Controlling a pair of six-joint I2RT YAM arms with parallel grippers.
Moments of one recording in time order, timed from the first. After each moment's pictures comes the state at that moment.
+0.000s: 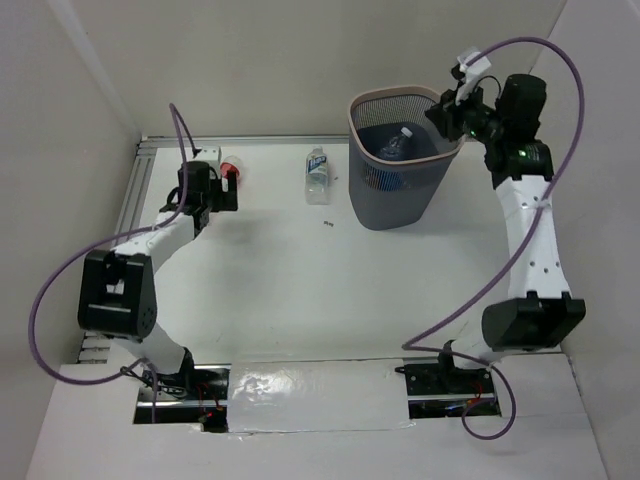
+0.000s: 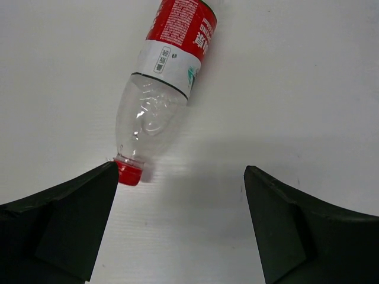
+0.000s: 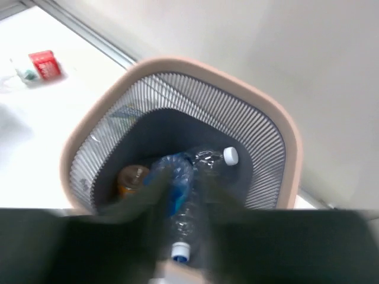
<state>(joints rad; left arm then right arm) -0.10 1.55 1.00 0.01 -0.12 -0.06 -0.02 1.54 1.77 -0.44 -0.56 -0.35</state>
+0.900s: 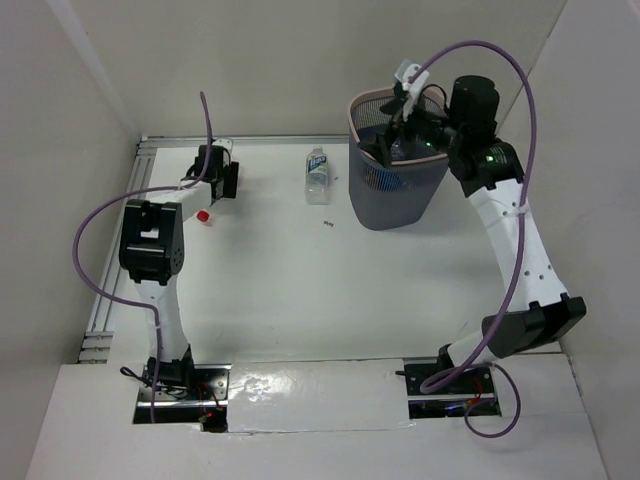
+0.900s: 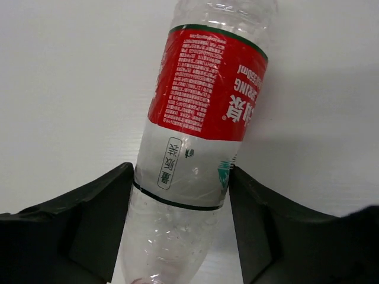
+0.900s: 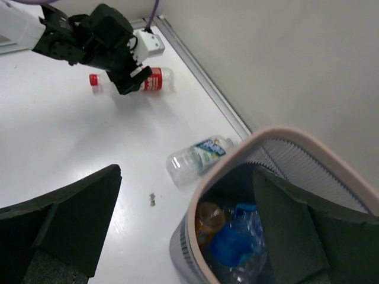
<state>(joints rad) -0.07 2.09 1.45 -0.04 -0.25 0.09 0.21 1.45 1.77 -0.52 -0.70 -0.40</state>
